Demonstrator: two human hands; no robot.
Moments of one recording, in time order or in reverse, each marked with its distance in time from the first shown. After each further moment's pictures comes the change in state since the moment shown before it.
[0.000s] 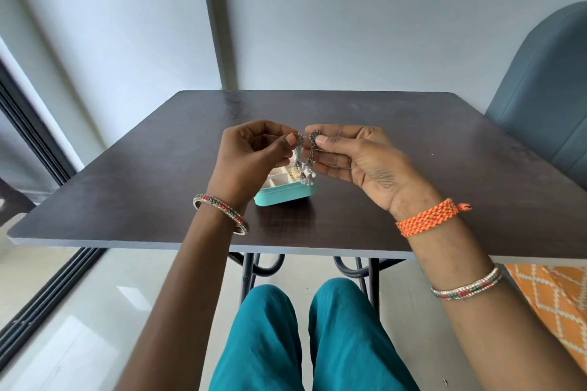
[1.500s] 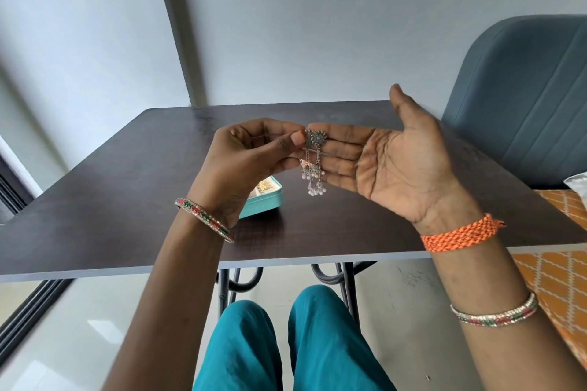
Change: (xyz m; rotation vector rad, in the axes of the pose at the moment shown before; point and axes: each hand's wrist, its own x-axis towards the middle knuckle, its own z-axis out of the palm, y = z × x) left_hand -0.013 0.038 0.032 -0.277 -0.217 -0.041; right_hand -0.050 -0.039 -0.038 0.287 -0.167 0.112
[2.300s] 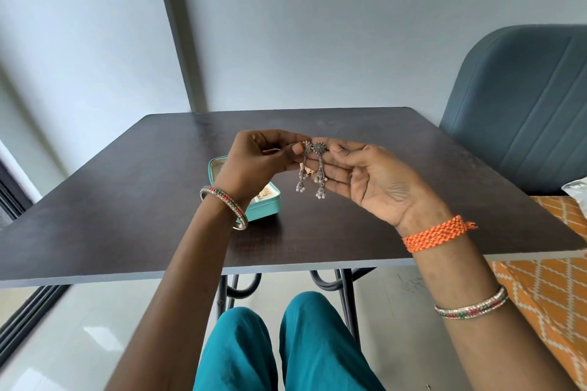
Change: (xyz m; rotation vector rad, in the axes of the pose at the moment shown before) left_hand 0.032 -0.022 -0.002 0.253 -0.049 0.071; right_hand 0.022 0.016 -0.008 -0.118 0.192 -0.104
